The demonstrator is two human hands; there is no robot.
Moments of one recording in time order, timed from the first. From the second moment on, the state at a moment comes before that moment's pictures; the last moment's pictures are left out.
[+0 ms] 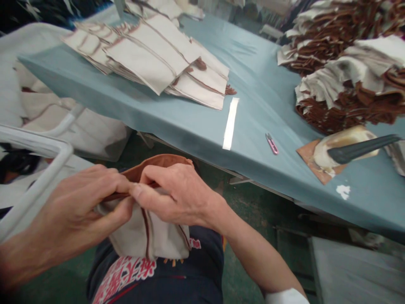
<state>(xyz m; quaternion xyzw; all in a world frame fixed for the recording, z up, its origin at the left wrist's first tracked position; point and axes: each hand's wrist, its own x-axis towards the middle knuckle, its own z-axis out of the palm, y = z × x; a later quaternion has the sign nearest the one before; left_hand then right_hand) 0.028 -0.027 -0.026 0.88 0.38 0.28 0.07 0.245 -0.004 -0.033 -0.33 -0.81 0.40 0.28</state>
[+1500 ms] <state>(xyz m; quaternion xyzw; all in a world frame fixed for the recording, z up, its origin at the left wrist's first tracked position) 0.016 0.022 -0.028 0.74 0.29 0.23 0.56 0.271 0.015 -0.121 -0.33 -0.83 0.19 0.41</state>
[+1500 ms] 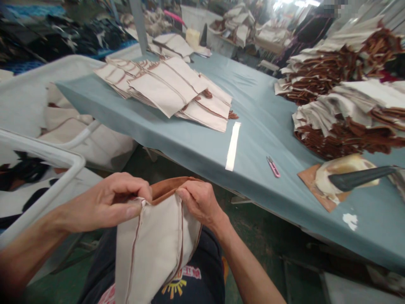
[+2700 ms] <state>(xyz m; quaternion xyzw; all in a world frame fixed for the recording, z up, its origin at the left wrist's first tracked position) 0.010 0.008 0.000 0.75 0.37 0.18 0.51 0.223 -0.005 -0.026 -0.36 -0.75 0.41 0.38</state>
